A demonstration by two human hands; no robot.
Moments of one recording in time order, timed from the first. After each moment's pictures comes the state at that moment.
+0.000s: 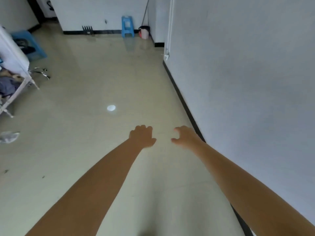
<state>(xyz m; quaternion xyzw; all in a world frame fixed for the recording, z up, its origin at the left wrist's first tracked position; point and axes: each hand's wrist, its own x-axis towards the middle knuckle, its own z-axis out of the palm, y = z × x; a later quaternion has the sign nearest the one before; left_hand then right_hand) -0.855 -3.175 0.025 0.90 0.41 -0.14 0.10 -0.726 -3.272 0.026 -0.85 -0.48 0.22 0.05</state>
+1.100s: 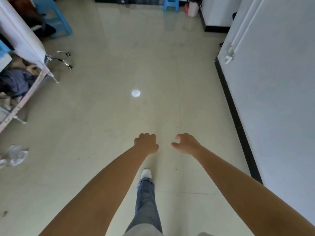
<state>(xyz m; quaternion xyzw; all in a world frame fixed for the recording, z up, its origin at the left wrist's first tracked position) -0.737 -2.417 -0.074 0.82 0.50 -0.23 0.18 -0.589 -2.472 -0.085 -0.79 -0.51 0.33 -0.03</state>
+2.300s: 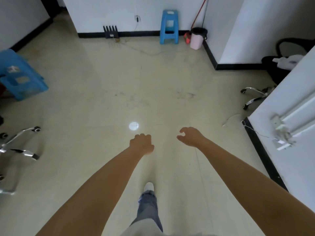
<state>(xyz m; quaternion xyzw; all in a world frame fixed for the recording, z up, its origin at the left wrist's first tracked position) -0.419 -1.357 -0.057 0.83 0.50 -0.20 0.15 -0.241 -1.419 -0.057 -0.81 -0.50 0.31 0.02</state>
